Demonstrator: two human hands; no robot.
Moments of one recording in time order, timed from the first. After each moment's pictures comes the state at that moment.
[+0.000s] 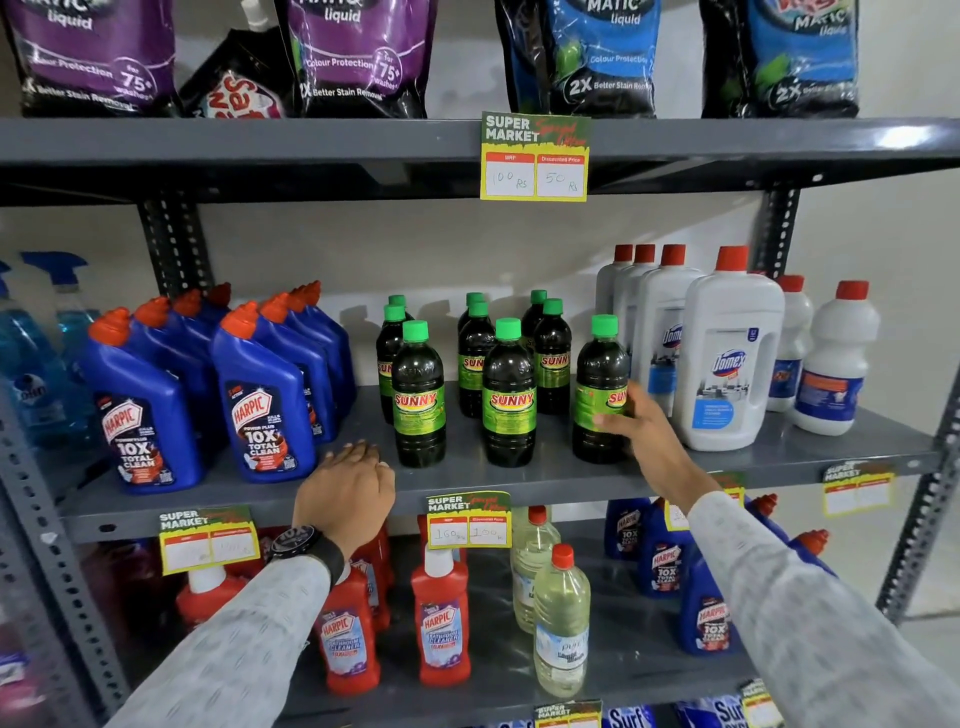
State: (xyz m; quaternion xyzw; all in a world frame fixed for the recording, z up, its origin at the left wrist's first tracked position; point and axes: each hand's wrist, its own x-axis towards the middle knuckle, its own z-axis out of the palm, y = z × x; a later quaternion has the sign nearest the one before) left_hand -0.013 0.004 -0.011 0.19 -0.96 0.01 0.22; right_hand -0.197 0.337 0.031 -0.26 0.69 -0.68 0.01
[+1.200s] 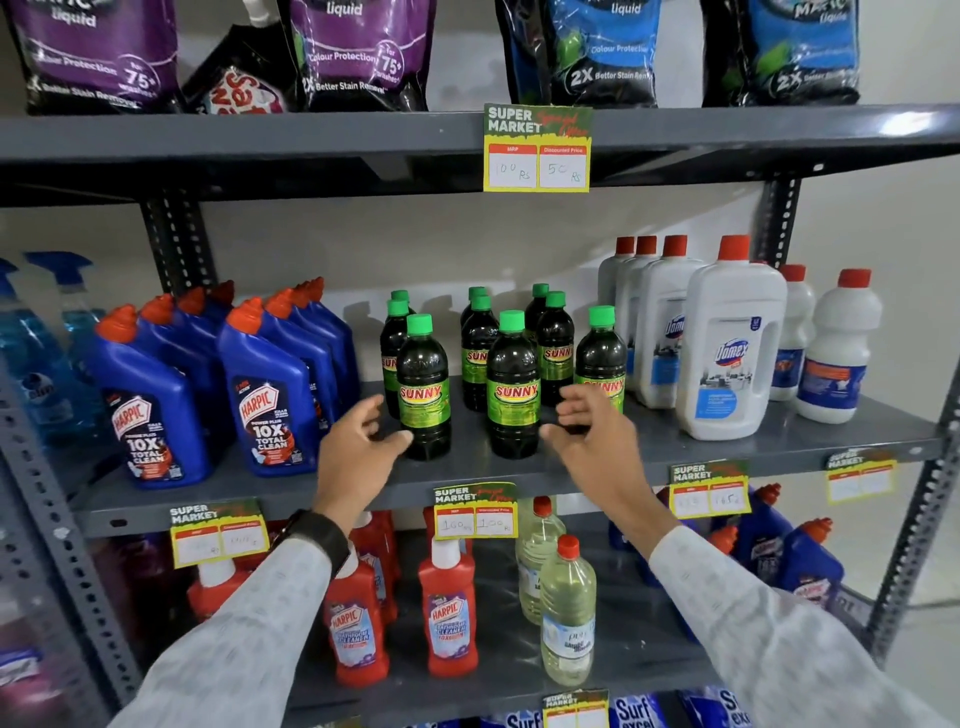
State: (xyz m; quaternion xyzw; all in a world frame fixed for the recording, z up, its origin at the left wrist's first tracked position) left_hand -0.004 0.032 0.030 0.16 -0.79 -0.47 0.35; right_hand -0.124 0.288 0.024 -0.26 0.77 -0.56 -0.18
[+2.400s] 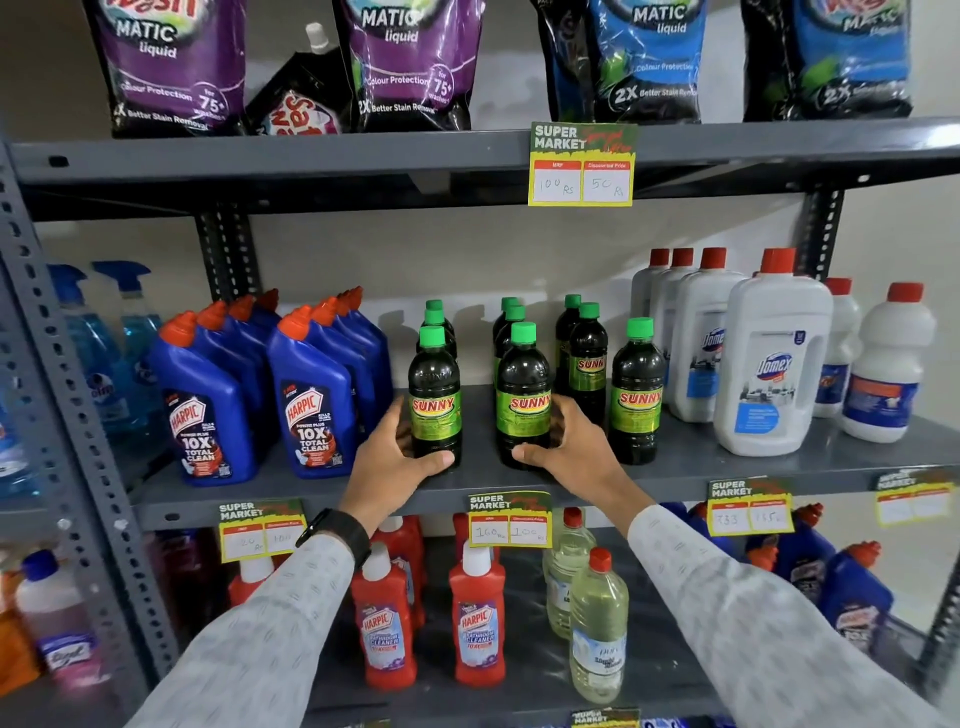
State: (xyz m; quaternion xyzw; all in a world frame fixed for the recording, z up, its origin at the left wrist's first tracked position) left_hand 0.003 0.013 0.026 0.13 -0.82 -0.48 0.30; right_hand -0.127 0.236 0.031 -0.30 0.80 -0.51 -0.04
